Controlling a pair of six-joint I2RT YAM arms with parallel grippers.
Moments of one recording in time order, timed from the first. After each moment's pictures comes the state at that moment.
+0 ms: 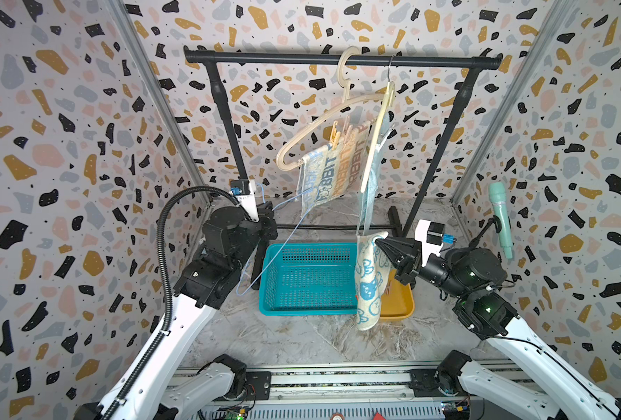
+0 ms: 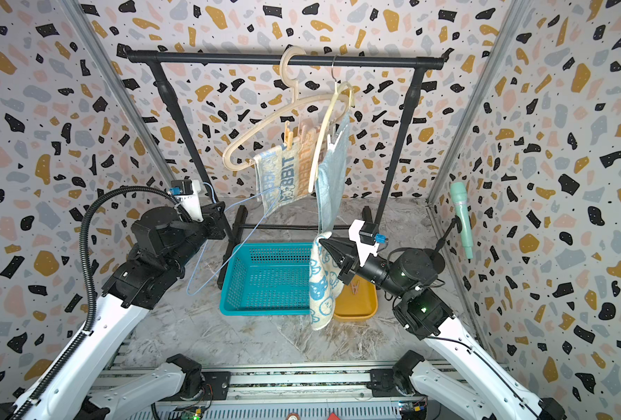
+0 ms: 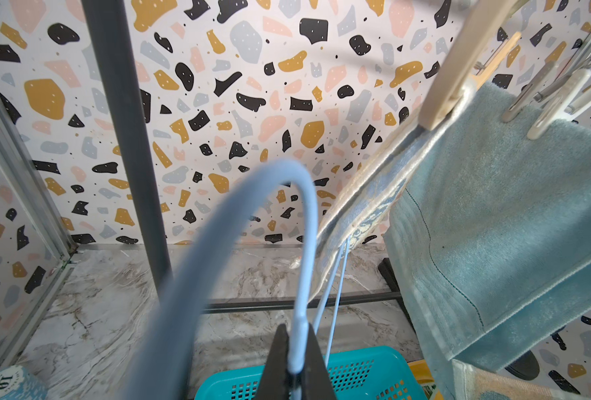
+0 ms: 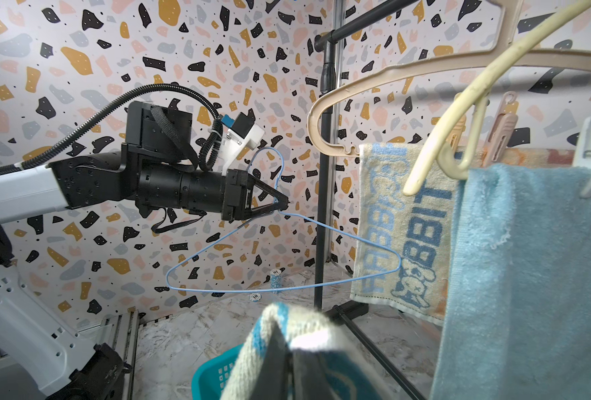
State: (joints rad) left arm -0.42 1.00 1.25 -0.39 -0.16 -0.24; right arm 0.69 0.80 0.91 0.13 -0.41 0.05
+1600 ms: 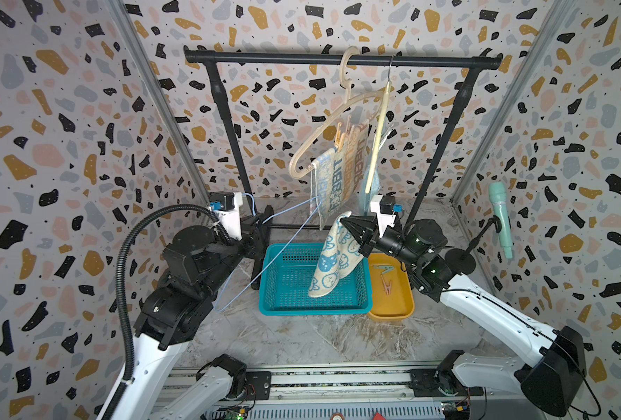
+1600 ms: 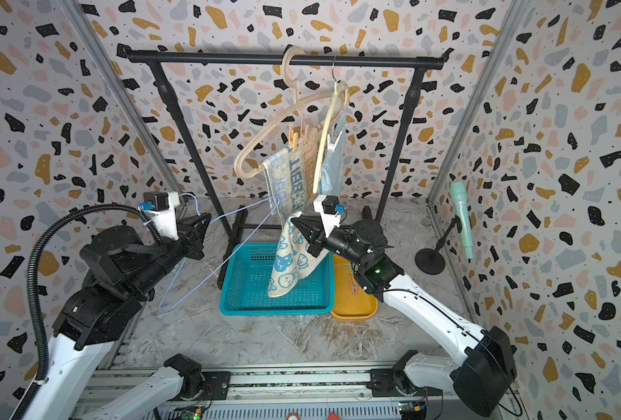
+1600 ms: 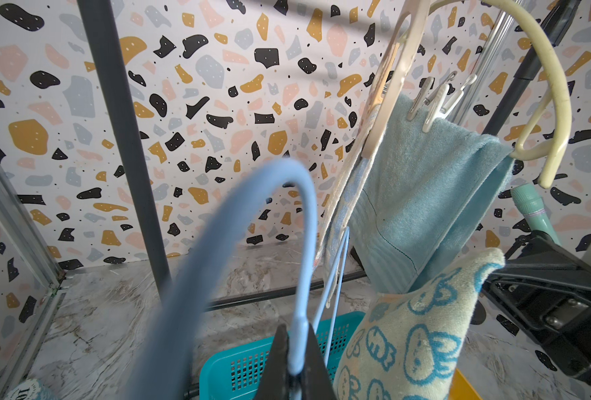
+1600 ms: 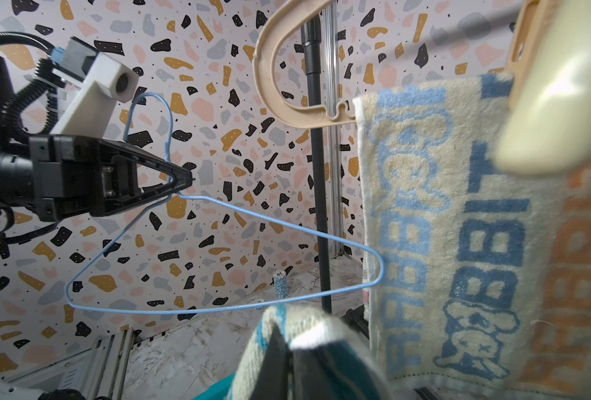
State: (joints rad) left arm -0.42 0.83 1.30 -0.57 -0.03 -0.17; right arm 0.69 1.24 1.02 0.41 -0.43 0.16
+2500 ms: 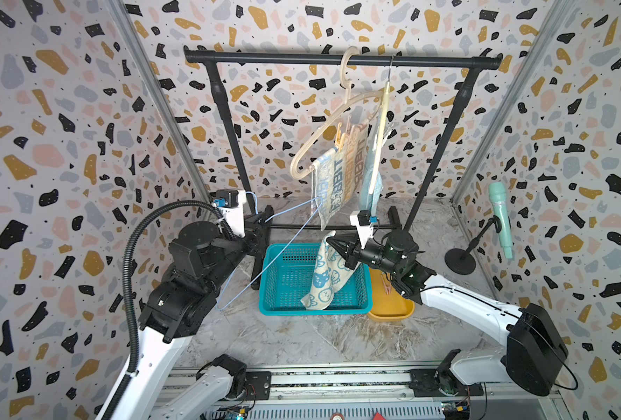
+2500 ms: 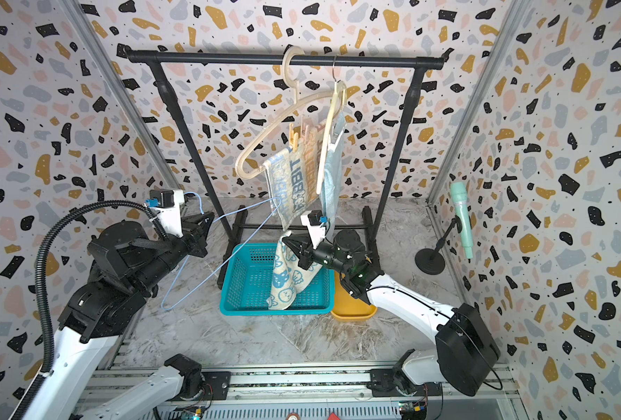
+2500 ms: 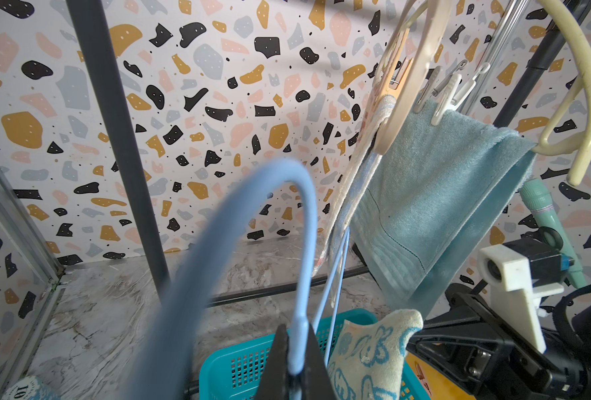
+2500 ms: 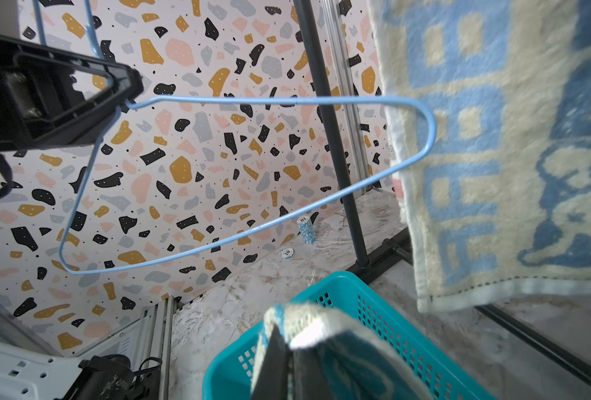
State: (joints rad) left arm -0.42 0.87 1.31 -0.57 -0.03 -0.17; right arm 0.74 1.36 0.89 0.50 -0.44 0.32
